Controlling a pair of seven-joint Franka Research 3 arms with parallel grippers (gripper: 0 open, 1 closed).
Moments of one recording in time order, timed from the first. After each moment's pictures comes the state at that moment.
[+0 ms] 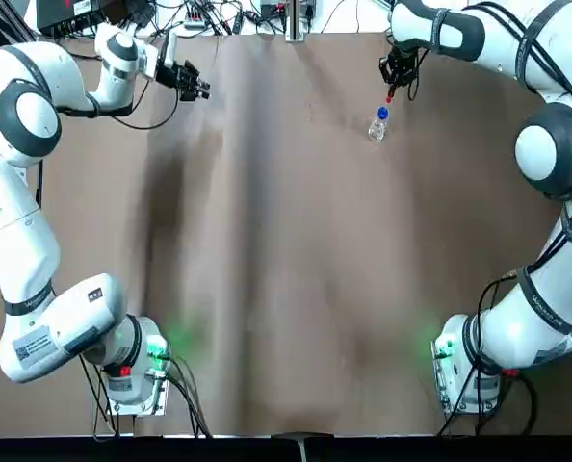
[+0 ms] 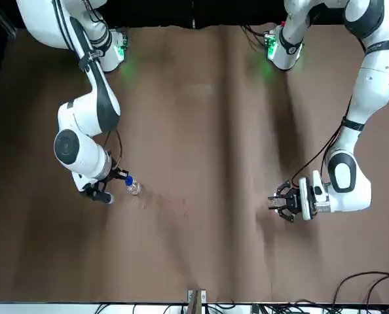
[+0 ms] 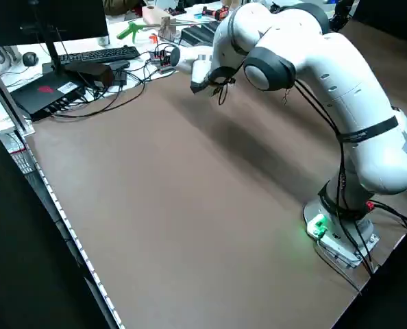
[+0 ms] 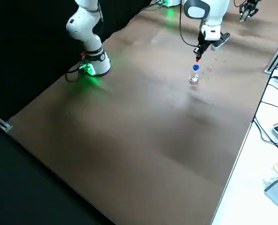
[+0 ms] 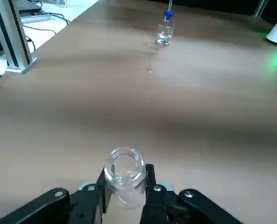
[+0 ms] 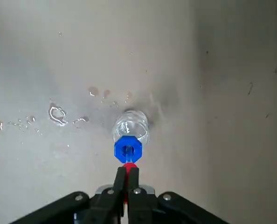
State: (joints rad) left arm 0.46 0.89 -0.57 -1.56 -0.69 2.13 1.97; right arm 0.24 0.44 0.07 -1.67 0.05 2.02 0.49
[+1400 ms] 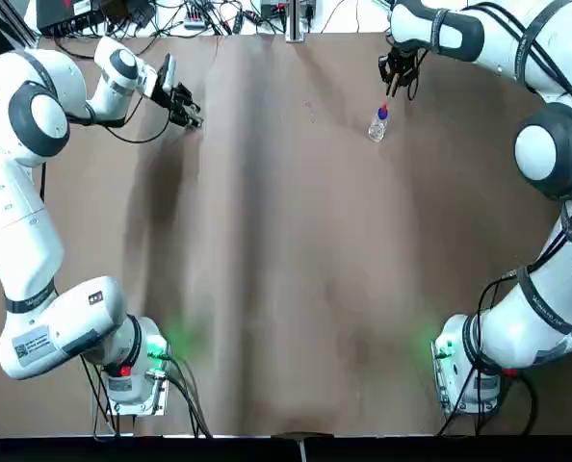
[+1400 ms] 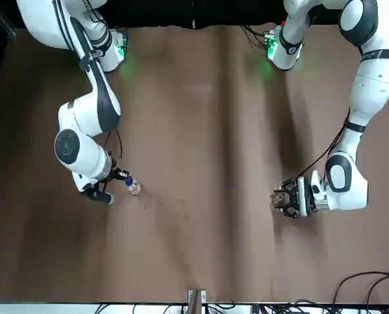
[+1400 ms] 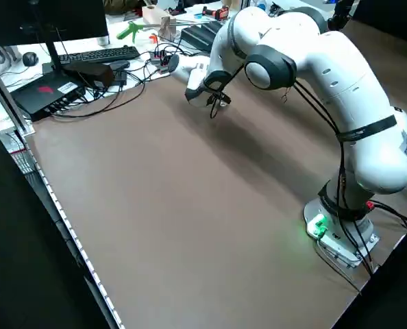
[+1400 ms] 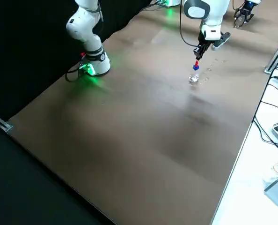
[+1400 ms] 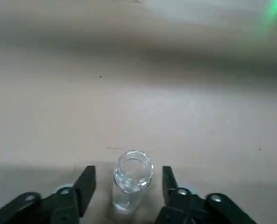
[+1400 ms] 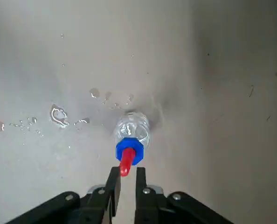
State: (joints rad) left arm 0.39 0.89 -0.44 -1.58 -0.57 2.15 1.98; right arm 0.24 0.44 0.07 -1.67 0.05 2.02 0.49
